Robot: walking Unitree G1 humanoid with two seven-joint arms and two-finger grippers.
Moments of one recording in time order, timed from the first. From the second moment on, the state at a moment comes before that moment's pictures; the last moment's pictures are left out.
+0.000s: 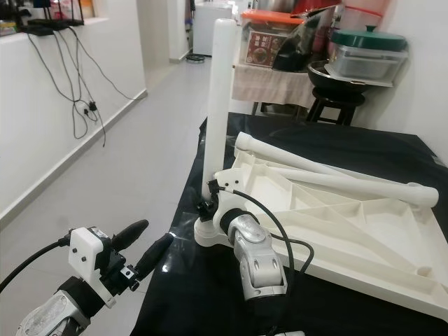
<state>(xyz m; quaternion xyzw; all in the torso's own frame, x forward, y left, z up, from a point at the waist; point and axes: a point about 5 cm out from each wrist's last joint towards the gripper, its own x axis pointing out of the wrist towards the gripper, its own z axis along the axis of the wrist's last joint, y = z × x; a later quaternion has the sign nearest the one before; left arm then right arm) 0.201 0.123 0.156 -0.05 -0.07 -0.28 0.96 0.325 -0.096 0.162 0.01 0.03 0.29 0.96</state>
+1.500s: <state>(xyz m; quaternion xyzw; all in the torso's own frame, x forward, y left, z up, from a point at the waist) 0.203 0.124 0.154 -0.05 -0.07 -0.29 0.95 0.296 -0.096 0.152 0.02 0.01 0.20 0.98</state>
